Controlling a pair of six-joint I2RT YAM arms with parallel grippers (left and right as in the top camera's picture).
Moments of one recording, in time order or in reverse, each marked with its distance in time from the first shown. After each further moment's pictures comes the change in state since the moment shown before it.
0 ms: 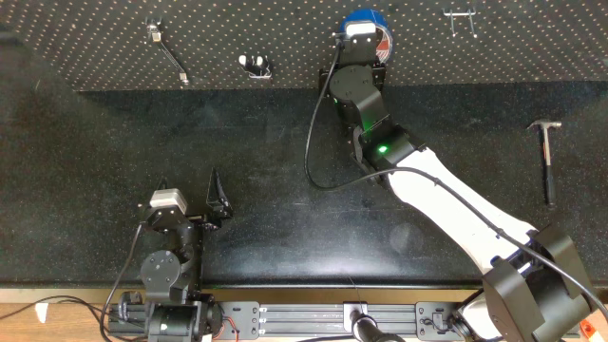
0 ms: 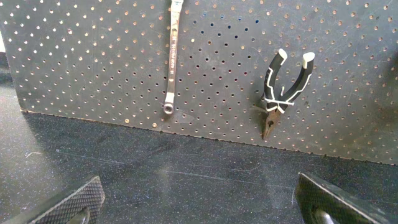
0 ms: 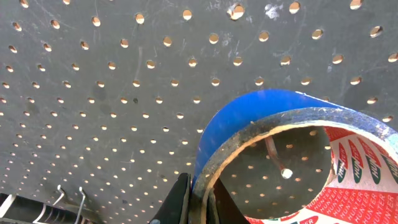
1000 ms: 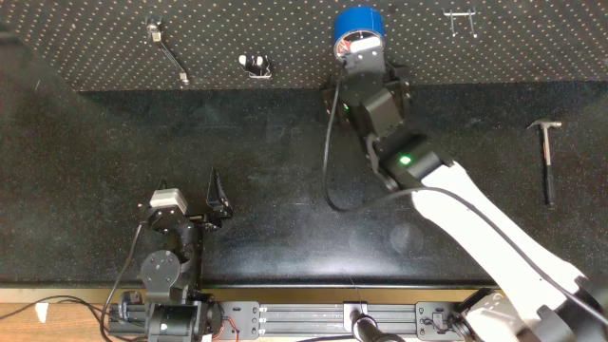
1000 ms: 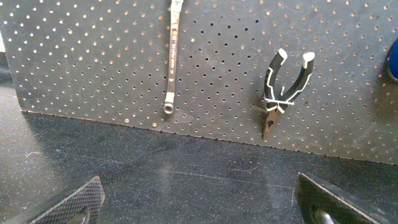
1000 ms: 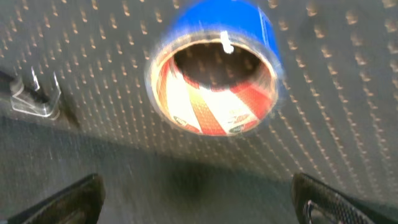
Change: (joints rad) left arm 0.000 0.000 0.000 0.000 0.000 0.000; right arm 0.000 -0.189 0.012 -0.505 -0.051 -0.094
